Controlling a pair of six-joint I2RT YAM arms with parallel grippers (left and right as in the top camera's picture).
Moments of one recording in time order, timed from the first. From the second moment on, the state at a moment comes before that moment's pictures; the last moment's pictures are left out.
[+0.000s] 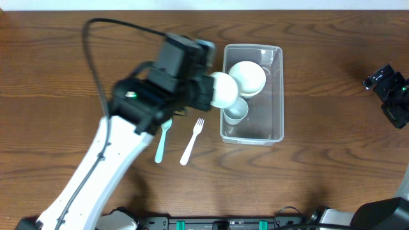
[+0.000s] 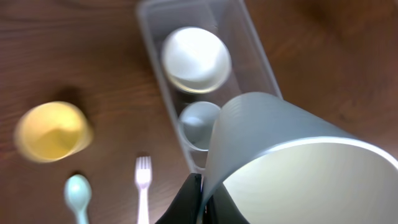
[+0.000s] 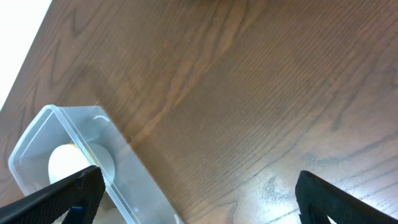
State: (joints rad) left arm -0.59 1.48 1.62 -1.03 0.13 -0.26; right arm -0.51 1.50 1.46 -1.10 -0.24 0.45
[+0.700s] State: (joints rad) left arm -0.65 1.92 1.61 -0.96 0.09 -0.24; right arm -0.51 1.50 1.46 -1.10 -0.24 0.45
